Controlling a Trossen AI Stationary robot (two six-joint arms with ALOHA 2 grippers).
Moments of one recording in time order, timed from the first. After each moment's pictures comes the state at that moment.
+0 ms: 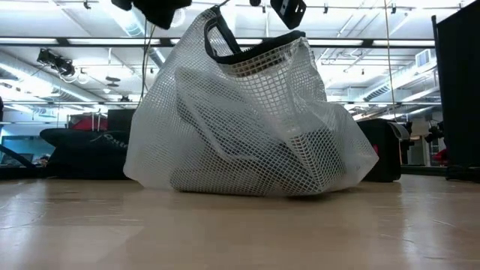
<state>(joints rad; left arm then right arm) -0.30 1.12 0.75 0.02 -0.15 0.14 0.31 1.55 1.19 -0.13 0.08 0.24</state>
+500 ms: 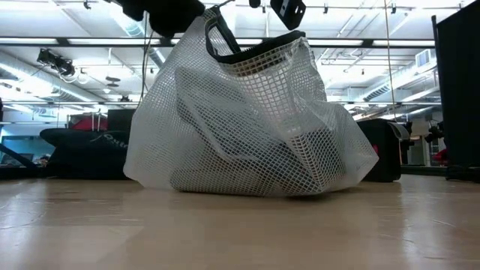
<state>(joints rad) -0.38 1.30 0.81 0.08 -0.38 0.04 0.30 1.55 1.19 -0.13 0.08 0.24</state>
